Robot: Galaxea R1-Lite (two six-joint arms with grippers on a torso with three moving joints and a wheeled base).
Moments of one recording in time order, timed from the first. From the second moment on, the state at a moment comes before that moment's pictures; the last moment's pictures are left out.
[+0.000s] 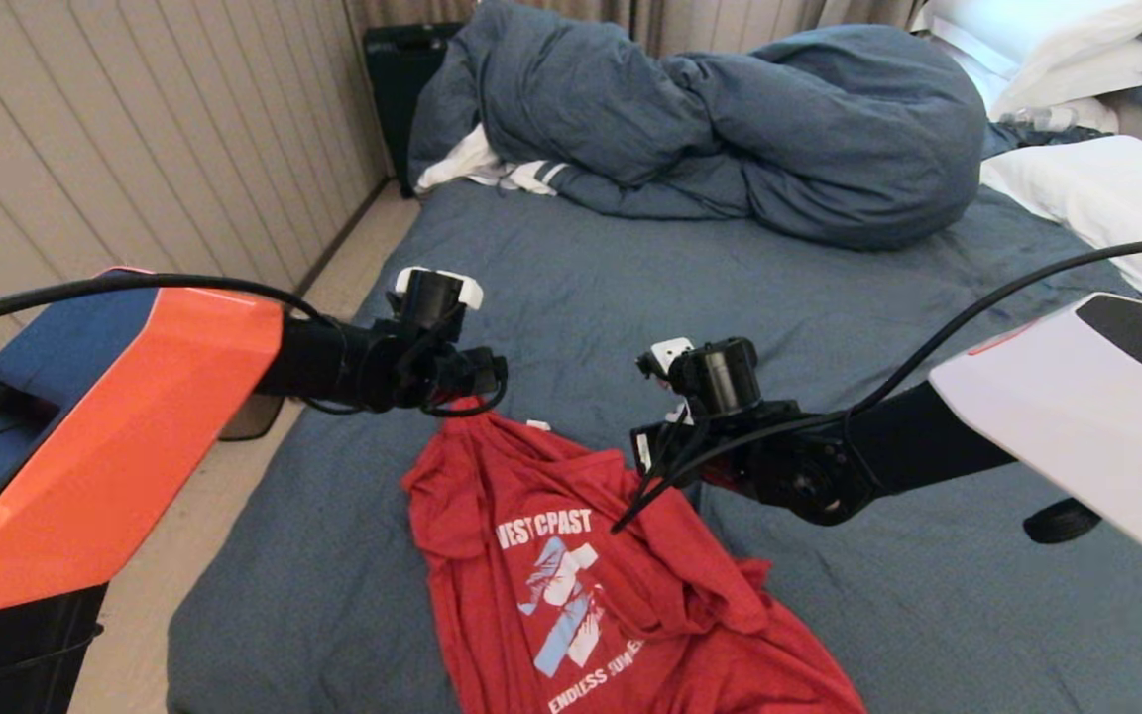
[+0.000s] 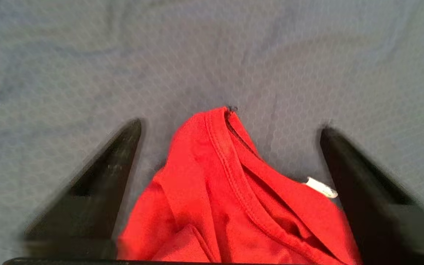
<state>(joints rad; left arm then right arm) -0.46 2.30 -1.69 -0.04 0.26 -0.42 0.55 2.13 -1.24 -0.39 -0.24 0.07</state>
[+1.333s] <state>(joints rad) -0.46 2.41 -1.72 -0.09 0.27 -0.42 0.54 2.15 -1.25 -0.40 -0.23 0.07</state>
